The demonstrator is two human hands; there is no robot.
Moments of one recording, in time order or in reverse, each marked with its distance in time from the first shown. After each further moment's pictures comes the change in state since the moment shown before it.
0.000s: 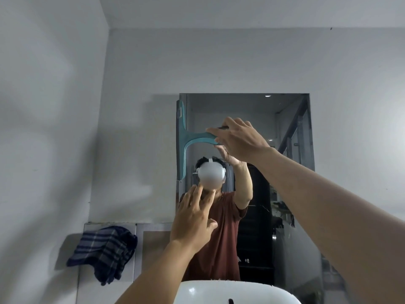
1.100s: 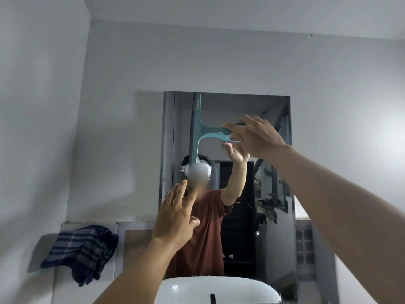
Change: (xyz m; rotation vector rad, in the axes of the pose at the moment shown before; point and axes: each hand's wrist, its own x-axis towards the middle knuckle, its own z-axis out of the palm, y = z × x) left_hand 0.001 0.006 -0.007 0.006 -0.027 -0.038; right_hand -0.040 0.056 -0.028 -0.081 -0.067 0.134
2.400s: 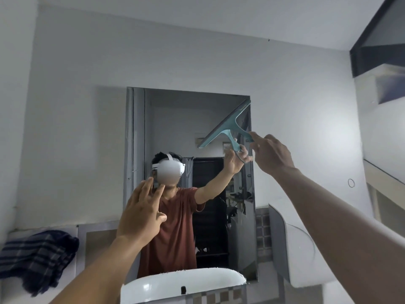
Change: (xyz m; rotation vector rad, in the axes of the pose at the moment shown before) left_hand -0.001 0.010 -0.011 -0.008 -0.011 -0.002; right_hand -0.099 0.074 0.009 0.062 0.018 0.514
